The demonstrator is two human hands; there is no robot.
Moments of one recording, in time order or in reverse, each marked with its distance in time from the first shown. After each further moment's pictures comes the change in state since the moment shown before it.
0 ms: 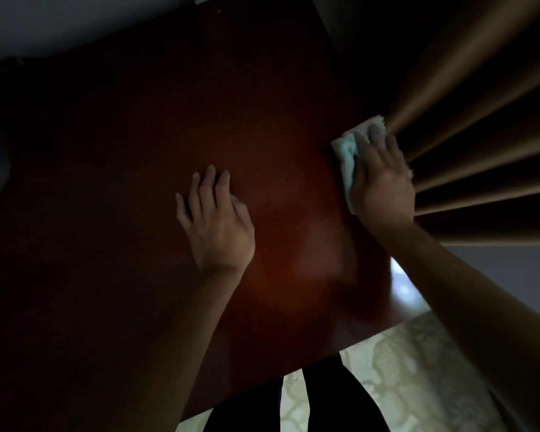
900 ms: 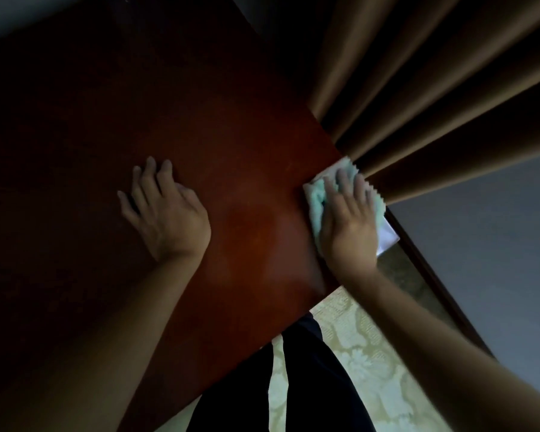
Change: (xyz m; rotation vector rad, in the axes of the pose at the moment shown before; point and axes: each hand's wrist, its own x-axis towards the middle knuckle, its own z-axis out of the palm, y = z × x) left_hand 0.000 -0.001 0.000 -0.034 0.016 0.021; right_hand -0.133 0.004 -0.012 0.013 0.035 0.193
